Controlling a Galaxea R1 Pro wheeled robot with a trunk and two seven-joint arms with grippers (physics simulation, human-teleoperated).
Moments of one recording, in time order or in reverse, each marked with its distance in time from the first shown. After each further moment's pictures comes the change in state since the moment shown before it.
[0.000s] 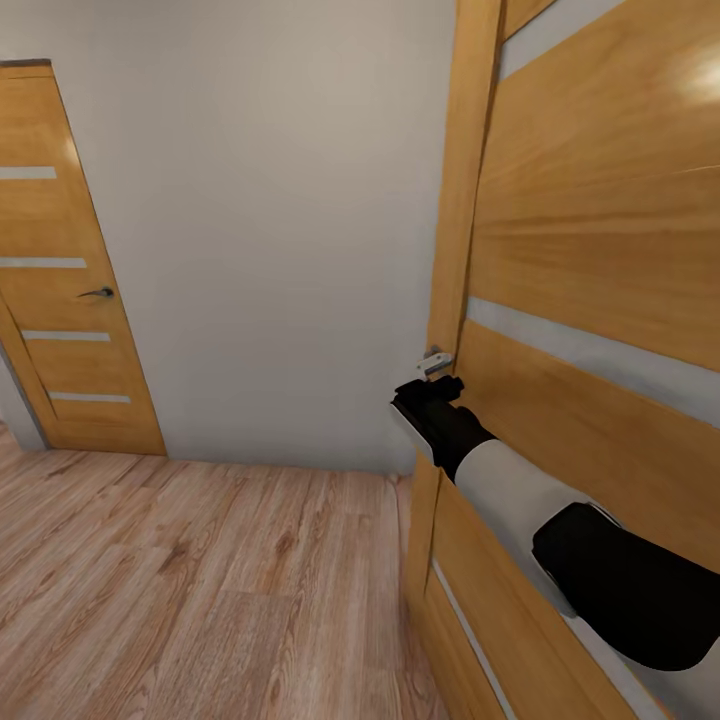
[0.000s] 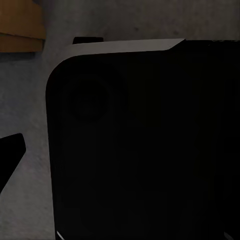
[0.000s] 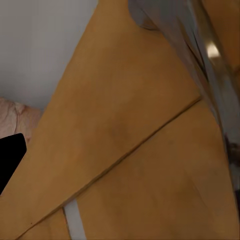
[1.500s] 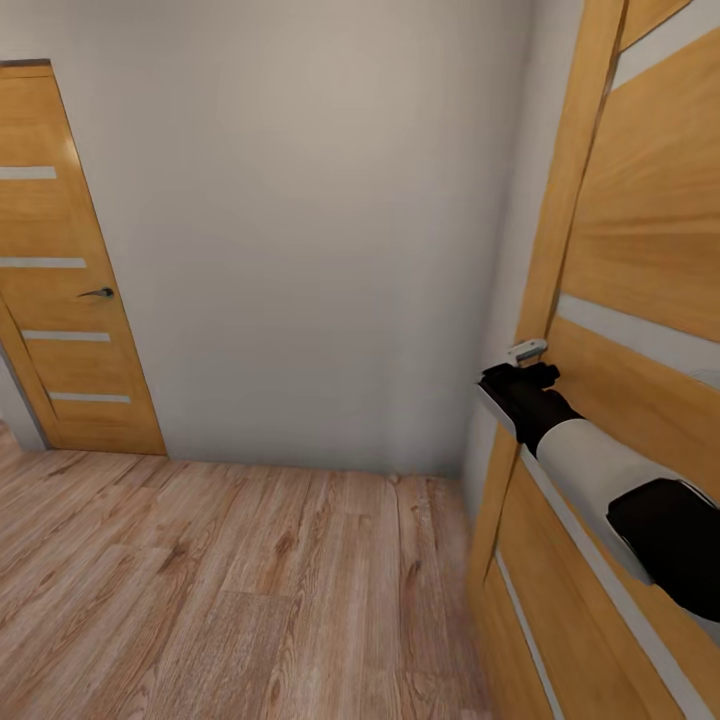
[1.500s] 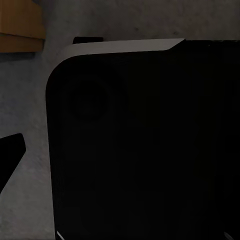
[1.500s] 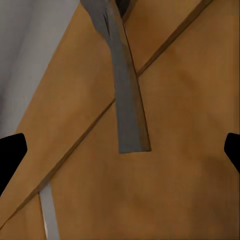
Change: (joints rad) left arm 0.000 0.000 0.000 0.000 0.000 0.000 0.000; right arm -0.072 -0.269 -0.004 0.069 -0.022 -0.039 0.002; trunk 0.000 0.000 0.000
